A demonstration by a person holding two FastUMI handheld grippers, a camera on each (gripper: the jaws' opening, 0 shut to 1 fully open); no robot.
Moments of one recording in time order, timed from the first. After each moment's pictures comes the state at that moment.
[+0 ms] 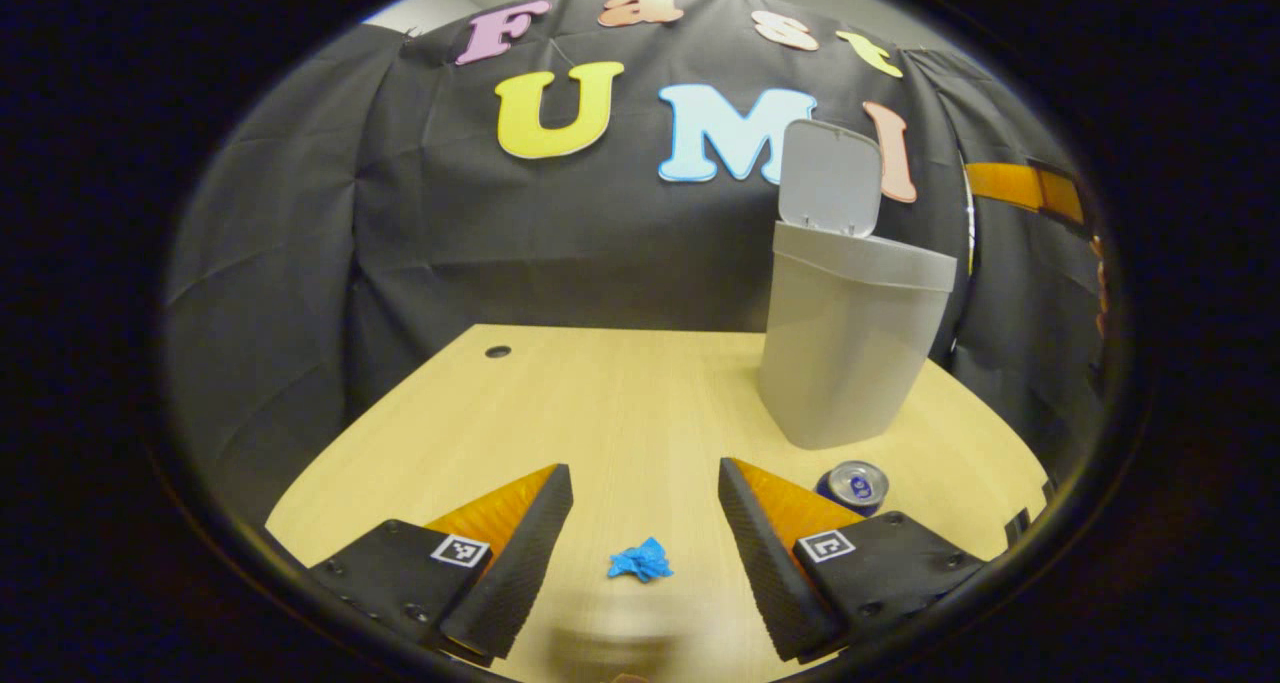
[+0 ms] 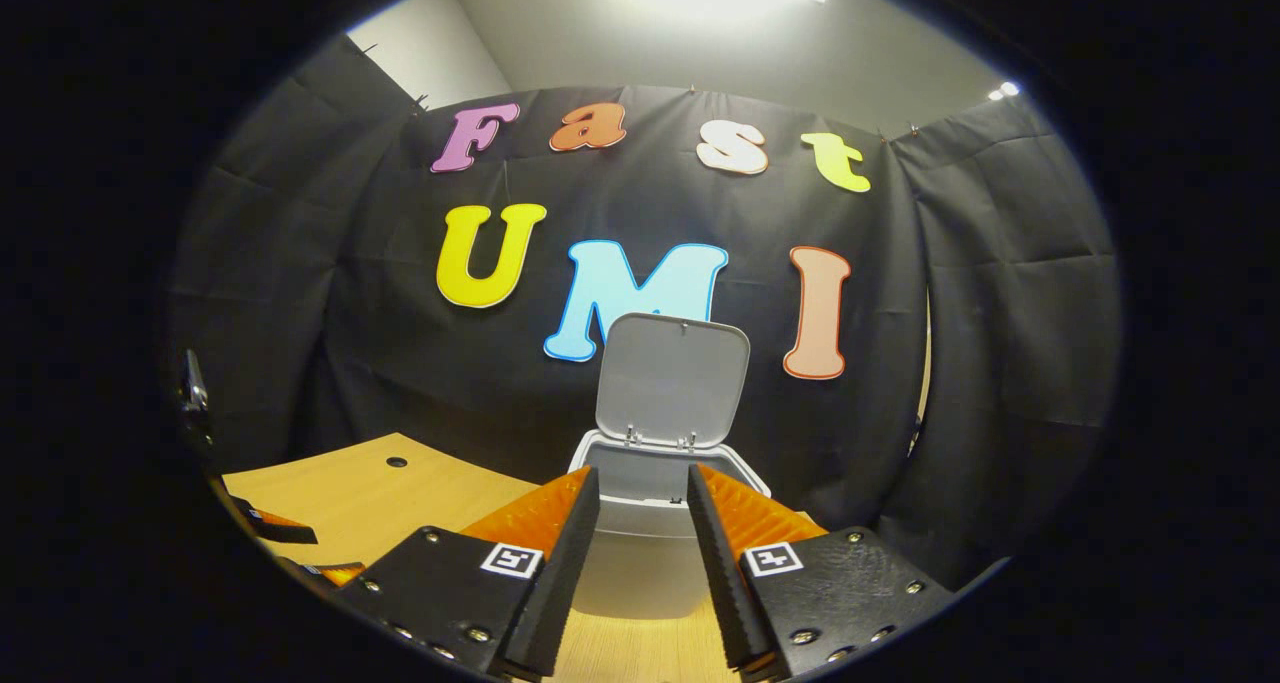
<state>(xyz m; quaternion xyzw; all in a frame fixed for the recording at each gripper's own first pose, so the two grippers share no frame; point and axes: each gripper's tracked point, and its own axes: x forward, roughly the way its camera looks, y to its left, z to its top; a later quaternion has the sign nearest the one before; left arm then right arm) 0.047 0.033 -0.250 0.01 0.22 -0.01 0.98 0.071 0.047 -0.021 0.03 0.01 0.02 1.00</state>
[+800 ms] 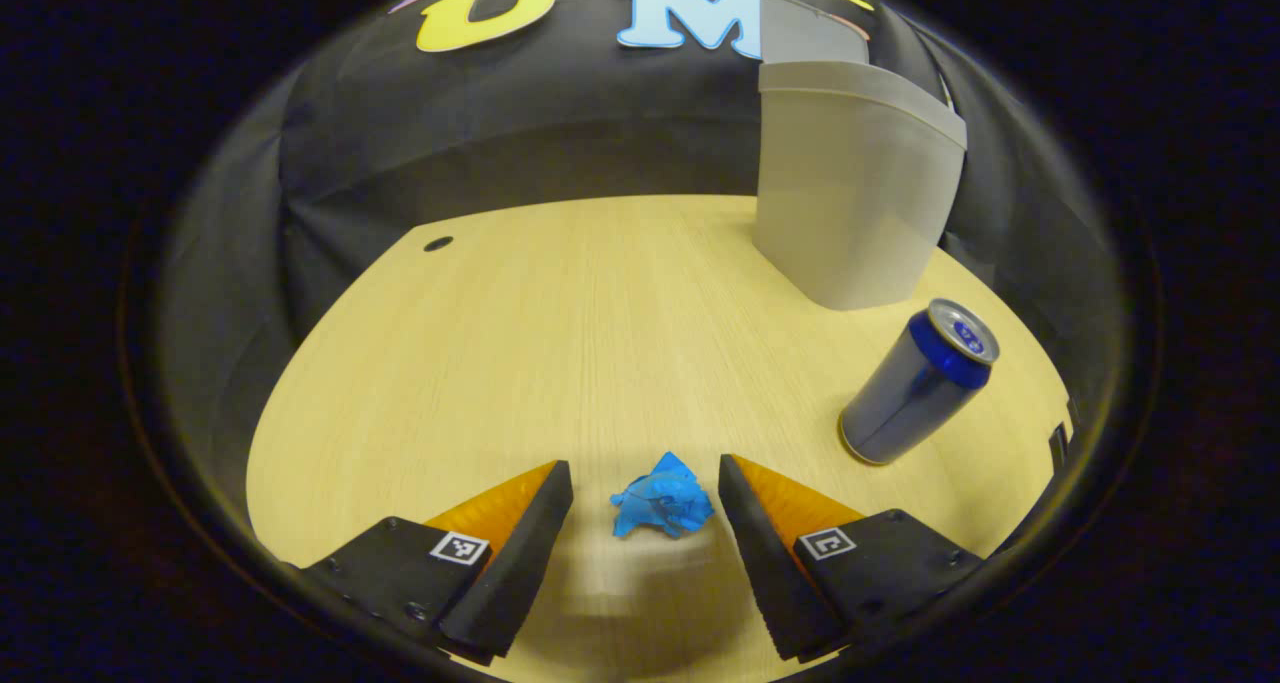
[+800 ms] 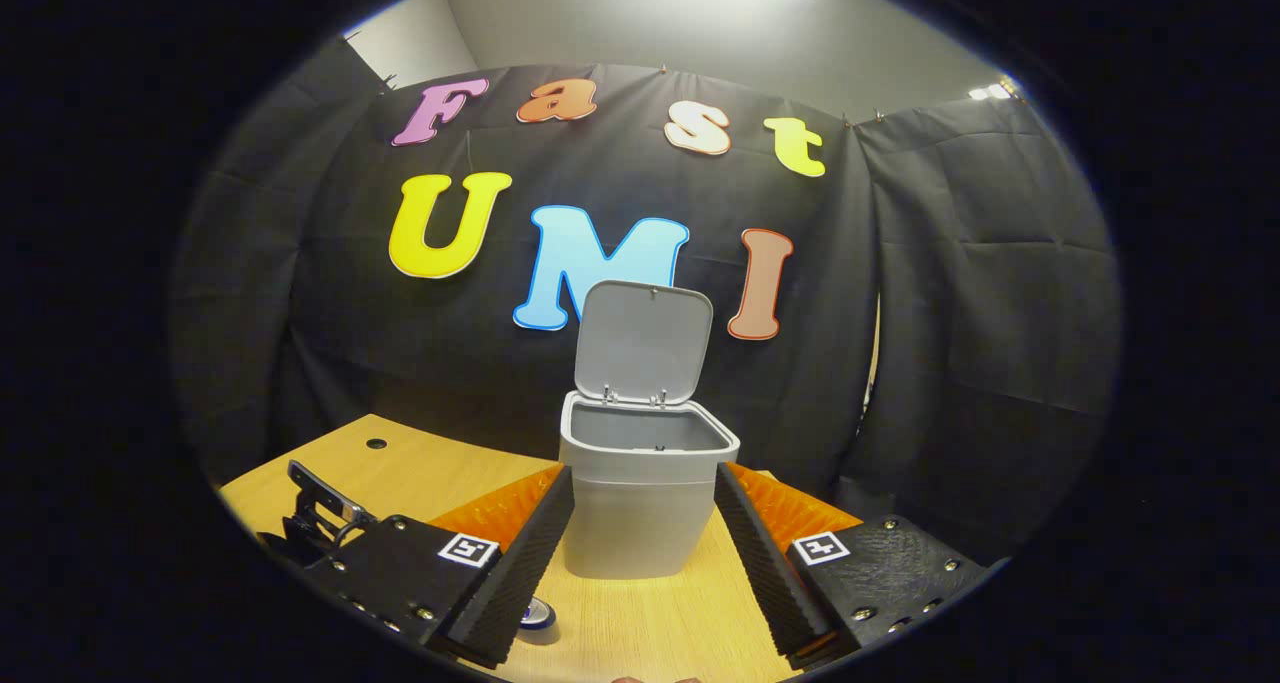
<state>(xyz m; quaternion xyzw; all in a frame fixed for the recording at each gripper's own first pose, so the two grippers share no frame) 0.061 0.051 -0.385 0.05 0.37 -0.07 0.92 0.033 0.055 -0.032 0.05 0.08 -0.04 0.99</state>
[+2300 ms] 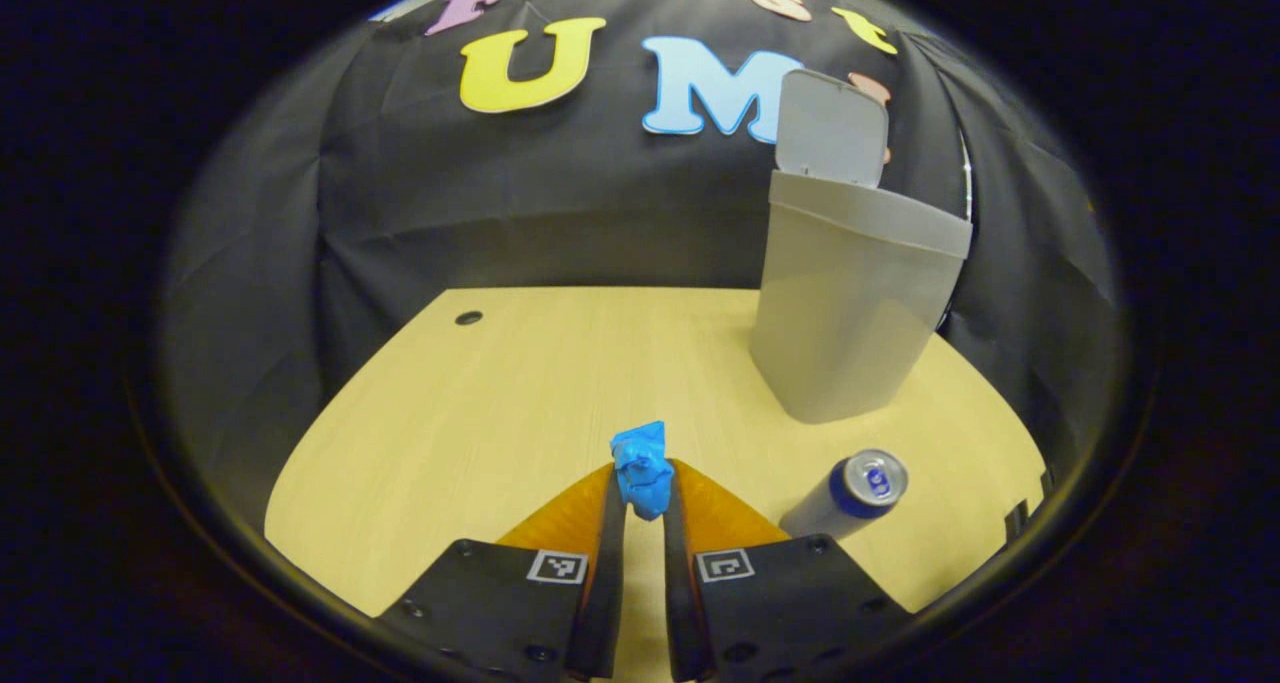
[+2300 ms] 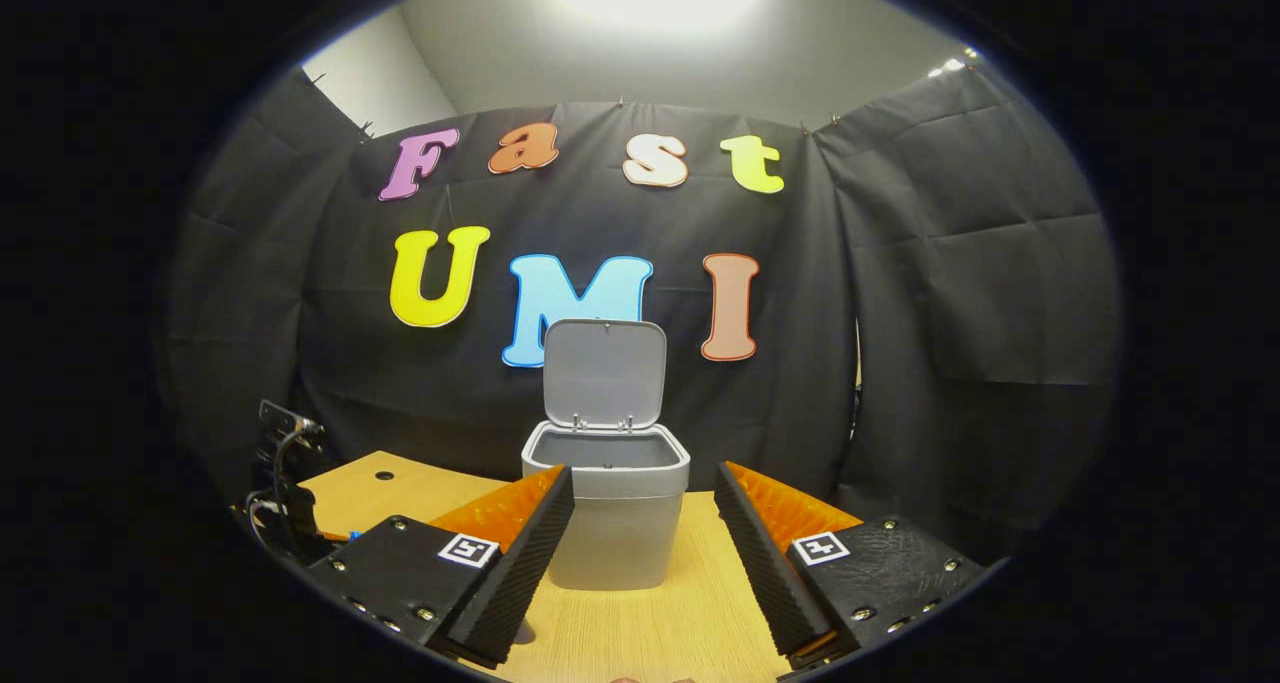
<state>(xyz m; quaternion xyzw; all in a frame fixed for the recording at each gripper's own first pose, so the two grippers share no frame) 0.084 0.017 -0.252 0.02 0.26 -0.04 0.96 -0.004 -0.019 -0.024 0.09 0.02 -0.04 0.99</state>
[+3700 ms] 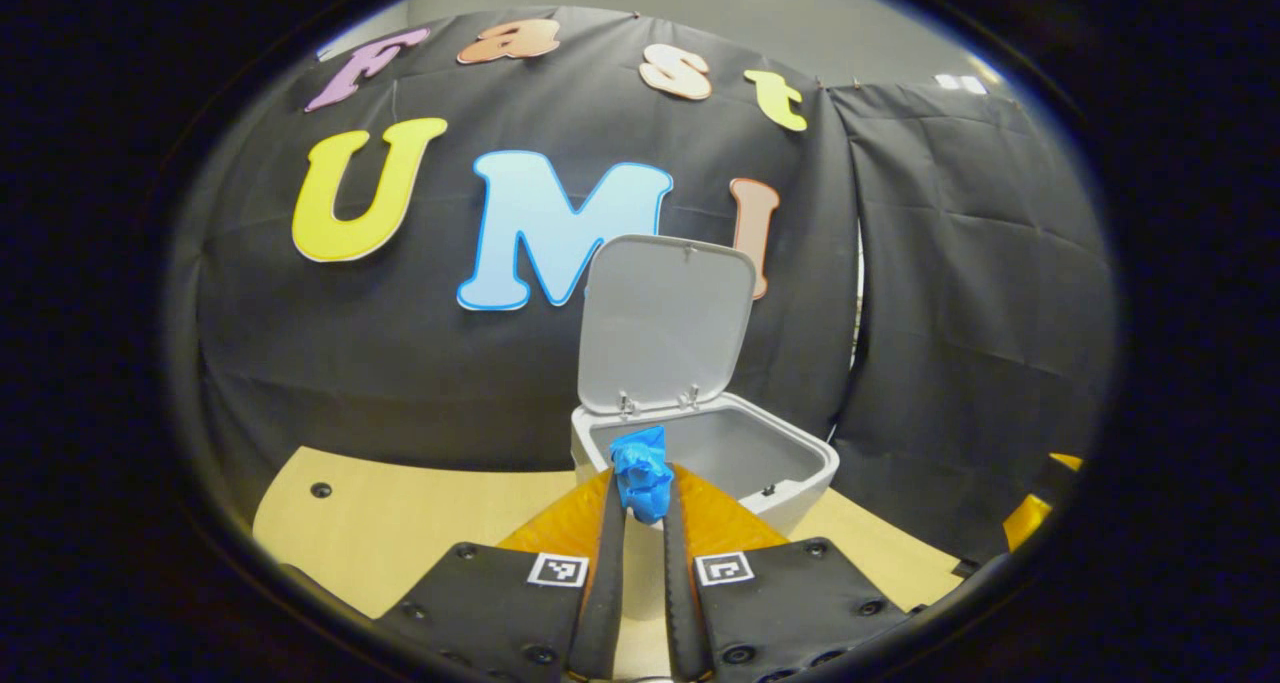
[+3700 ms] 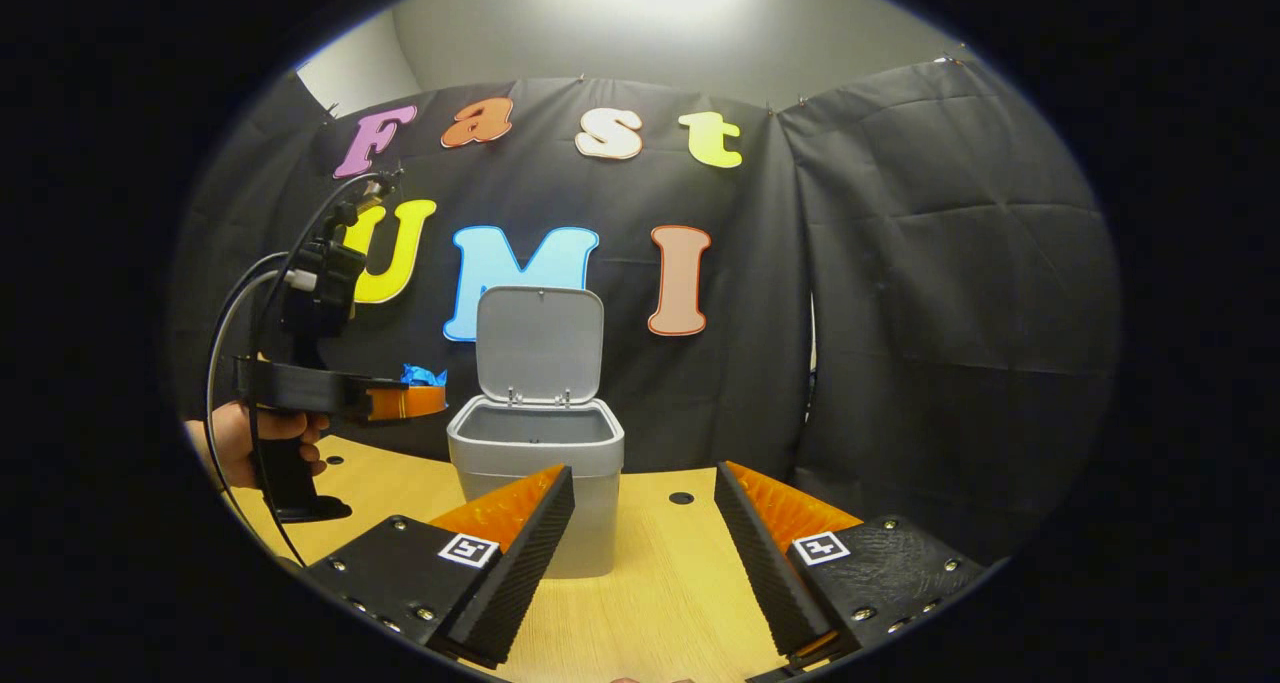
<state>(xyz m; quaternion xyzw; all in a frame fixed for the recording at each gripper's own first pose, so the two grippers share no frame) 0.234 -0.191 -0.073 -0.02 0.11 -0.23 0.97 0.008 -0.065 -0.062 0.09 0.06 -0.10 0.99</state>
